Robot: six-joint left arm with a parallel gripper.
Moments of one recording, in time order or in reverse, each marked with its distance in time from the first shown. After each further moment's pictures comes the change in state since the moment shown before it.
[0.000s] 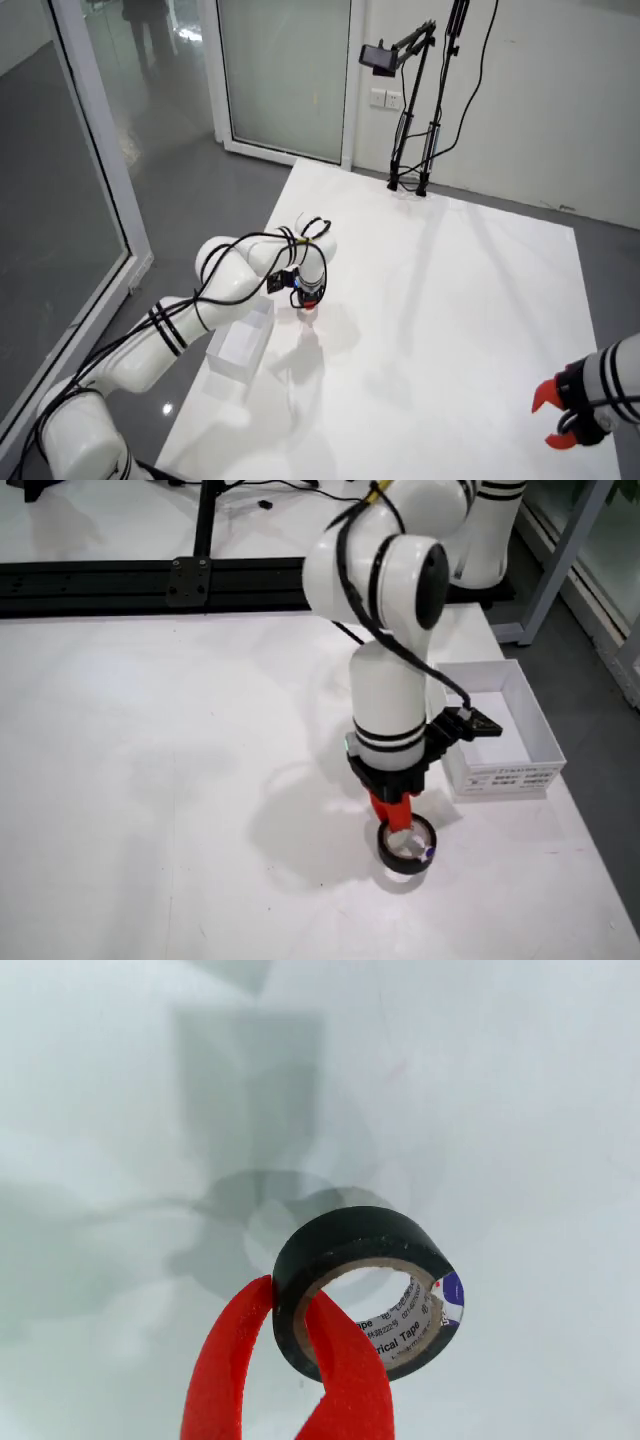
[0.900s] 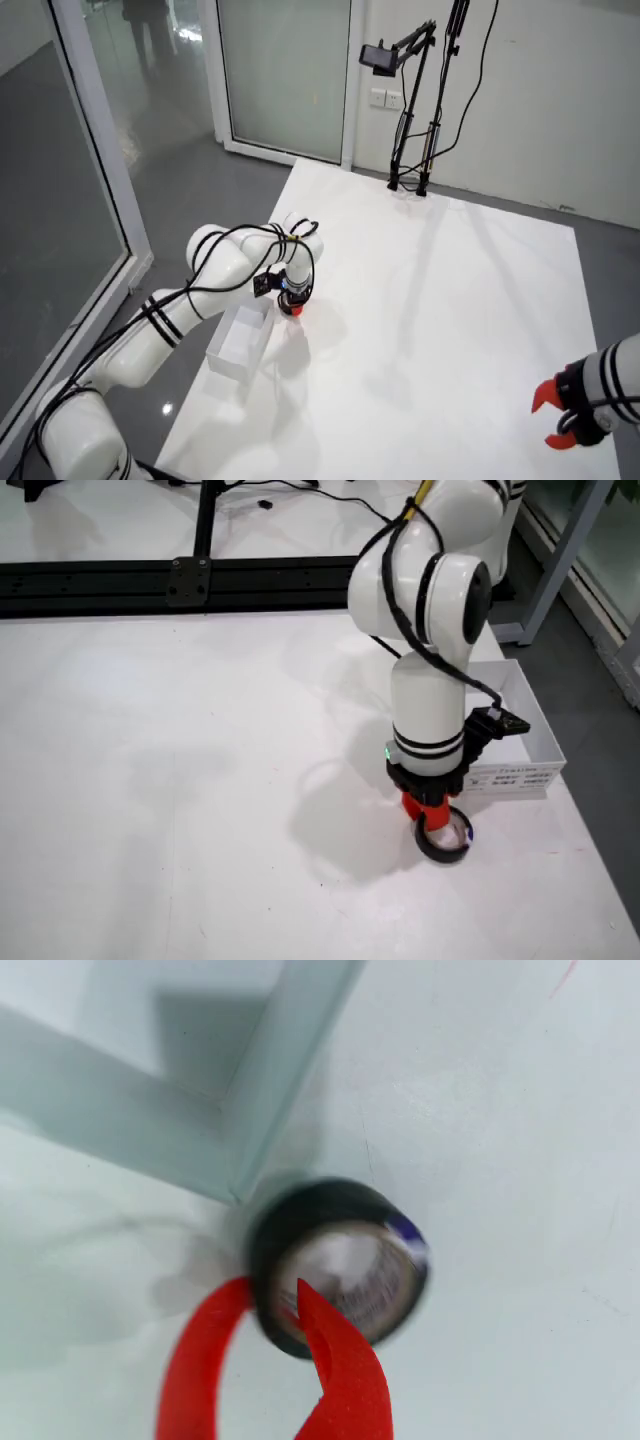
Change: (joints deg) arm 3.5 -3.2 11.2 1.5 -6.3 -3.8
